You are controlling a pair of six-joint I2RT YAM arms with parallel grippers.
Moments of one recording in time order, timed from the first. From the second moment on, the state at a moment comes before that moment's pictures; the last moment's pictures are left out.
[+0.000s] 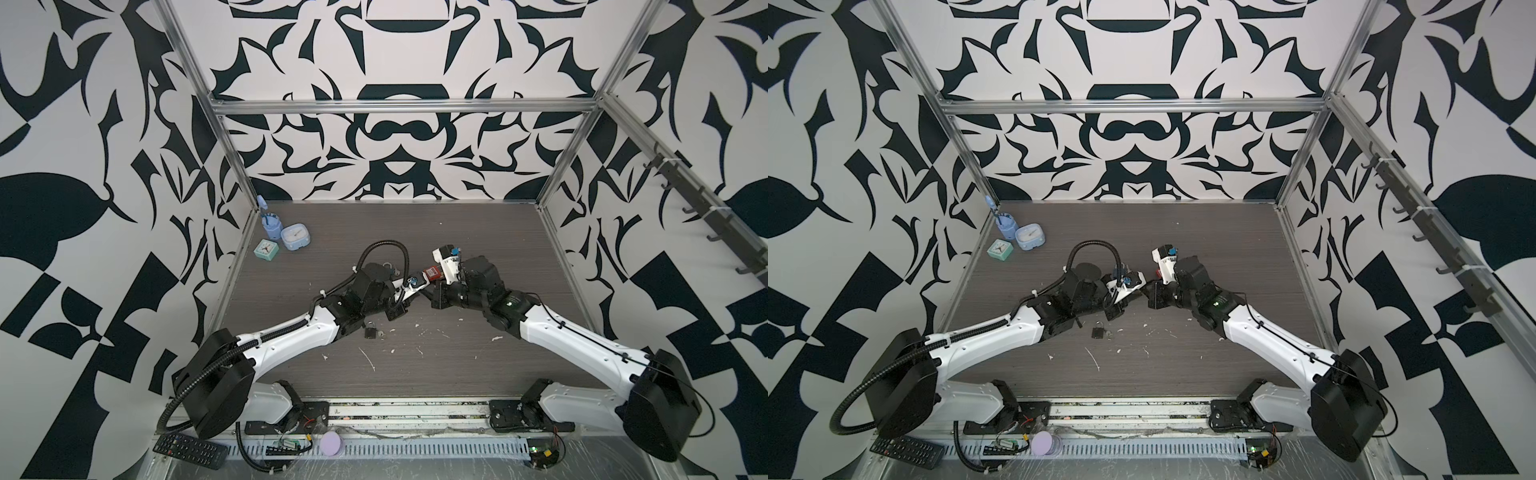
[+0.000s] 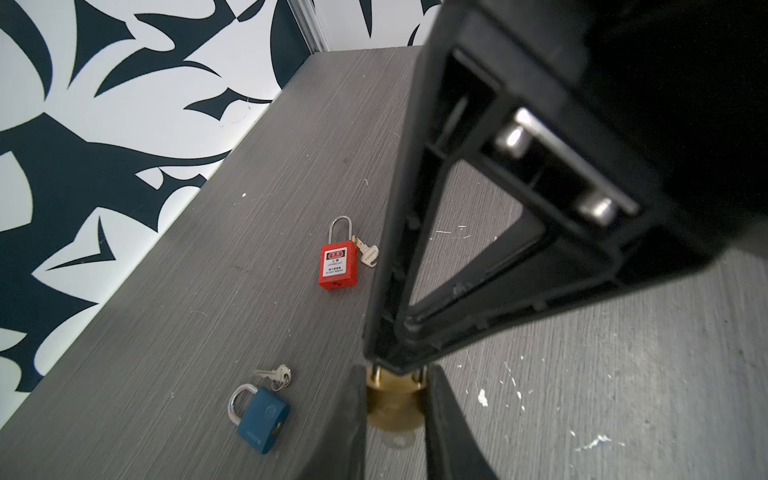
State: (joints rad) left arm -0.84 1.34 0.80 0.07 0.20 0.40; right arm 0.67 1.22 0.77 -0.11 -0.32 0.55
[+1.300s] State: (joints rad) left arm -0.79 1.14 0.65 0.10 0.34 0.55; right arm 0.71 1.18 0.89 -0.31 -0.40 0.52
